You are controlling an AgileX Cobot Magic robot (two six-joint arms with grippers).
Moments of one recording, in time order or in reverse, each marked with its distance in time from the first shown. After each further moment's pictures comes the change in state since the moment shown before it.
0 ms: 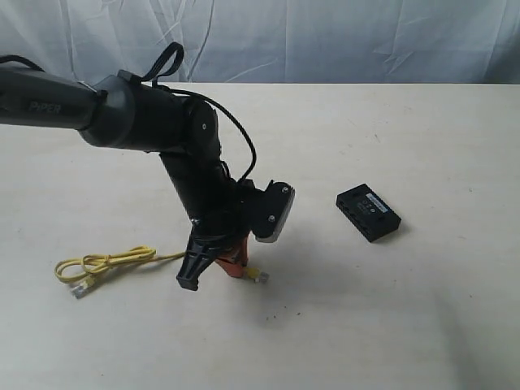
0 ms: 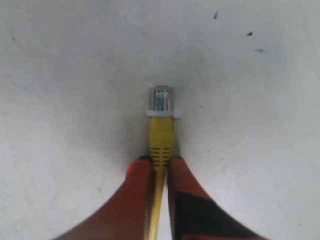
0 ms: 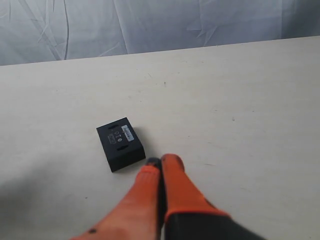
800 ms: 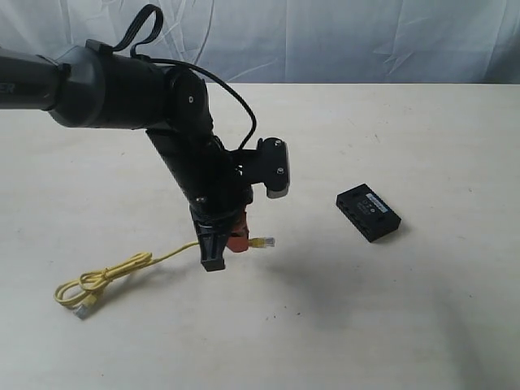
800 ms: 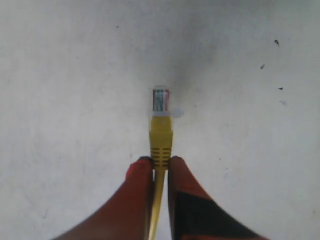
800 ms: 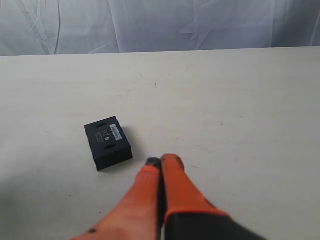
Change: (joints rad) left arm 0.000 -0.101 0.000 0.017 -0.013 -0.412; right arm 0.000 0.000 0.000 -0.069 0.000 0.000
